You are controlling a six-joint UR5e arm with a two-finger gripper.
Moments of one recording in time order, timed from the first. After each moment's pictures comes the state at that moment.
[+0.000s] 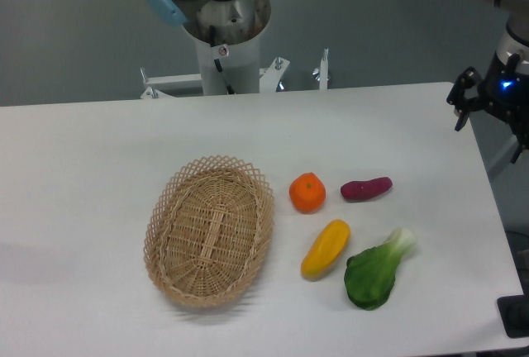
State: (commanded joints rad) arm 2.84 -1.98 -1.17 -1.40 1.45 1.66
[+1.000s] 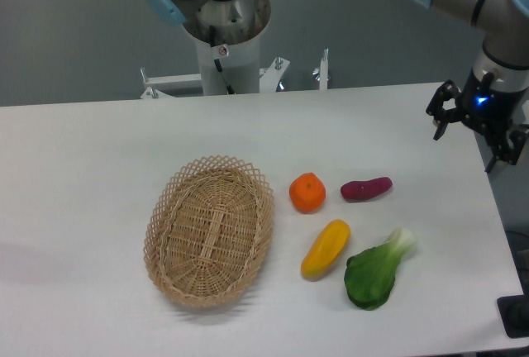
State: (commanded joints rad) arm 2.82 -1.96 -1.33 -1.30 1.46 1.64
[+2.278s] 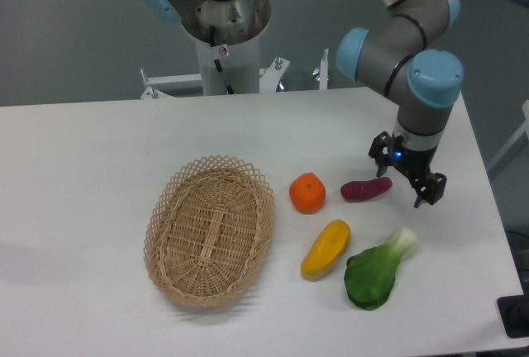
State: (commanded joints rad) arm 2.75 -2.01 -1.75 -0.85 1.54 1.75
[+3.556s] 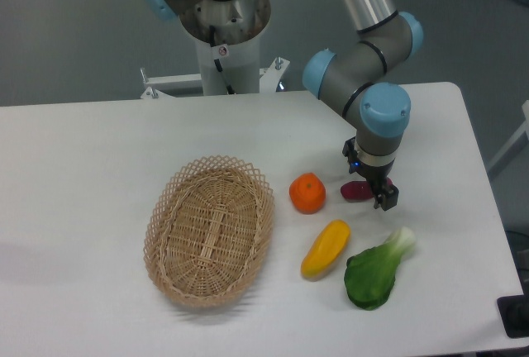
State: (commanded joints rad) arm 2.70 -2.03 -1.85 -0.75 1.63 1.81
